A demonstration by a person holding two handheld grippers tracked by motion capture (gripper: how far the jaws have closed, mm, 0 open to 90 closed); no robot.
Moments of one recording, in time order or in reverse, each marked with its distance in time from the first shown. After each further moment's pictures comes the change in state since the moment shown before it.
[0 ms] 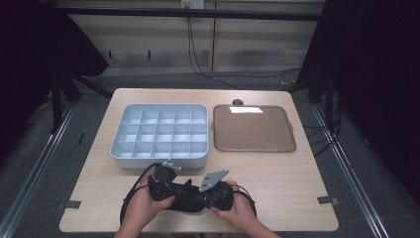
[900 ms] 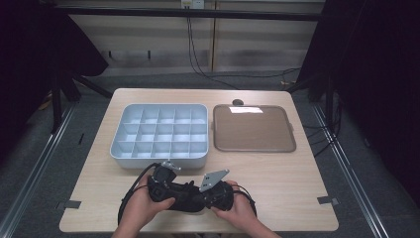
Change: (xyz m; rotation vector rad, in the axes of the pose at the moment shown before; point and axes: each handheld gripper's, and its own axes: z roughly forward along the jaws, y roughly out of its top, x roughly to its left) left arm -0.003 0.000 -0.010 -0.004 -0.009 0.007; right arm -0.001 -0.001 0.000 0.003 0.004 0.004
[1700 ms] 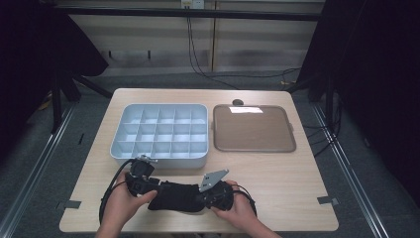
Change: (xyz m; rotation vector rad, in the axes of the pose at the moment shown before) left arm 0.043 -0.022 -0.024 -0.039 0.110 -0.157; right arm 0.000 0.001 0.000 -0.002 0.000 0.003
